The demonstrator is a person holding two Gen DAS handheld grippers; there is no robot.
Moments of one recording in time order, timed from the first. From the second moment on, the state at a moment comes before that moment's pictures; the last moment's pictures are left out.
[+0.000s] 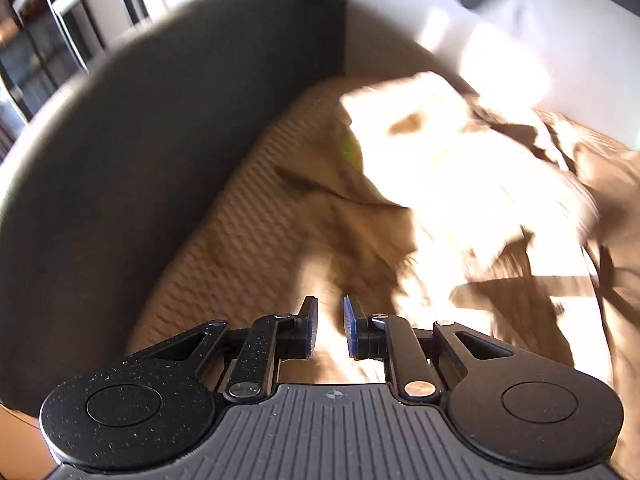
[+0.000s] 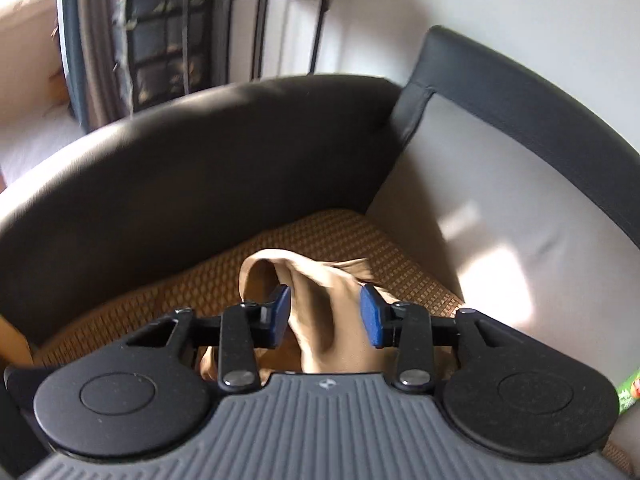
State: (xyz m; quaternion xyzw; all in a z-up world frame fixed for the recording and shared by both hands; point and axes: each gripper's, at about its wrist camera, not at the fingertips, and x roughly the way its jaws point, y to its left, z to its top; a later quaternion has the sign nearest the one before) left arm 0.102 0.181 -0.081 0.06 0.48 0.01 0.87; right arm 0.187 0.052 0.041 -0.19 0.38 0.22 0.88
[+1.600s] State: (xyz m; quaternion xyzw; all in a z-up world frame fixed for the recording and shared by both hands) left arm 0.084 0.047 -0.101 0.08 0.46 -0.07 0.88; right arm 0.146 -0.183 -0.077 0.16 0.42 0.14 0.88
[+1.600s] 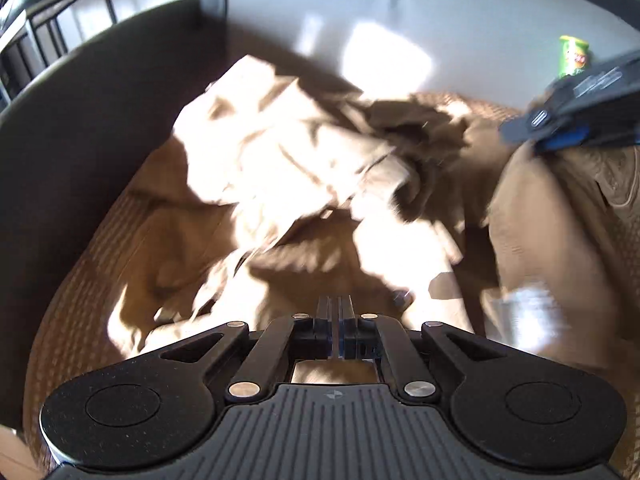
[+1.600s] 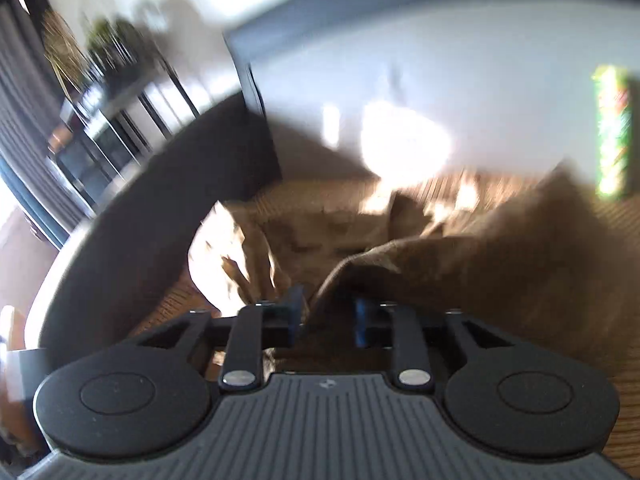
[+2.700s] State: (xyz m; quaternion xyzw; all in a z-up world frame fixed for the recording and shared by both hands) left arm -0.061 -0.199 -0.213 0.54 0.22 -0.24 0.78; right arm -0.043 -0.381 -0.147 0.26 0.43 0.02 0.87
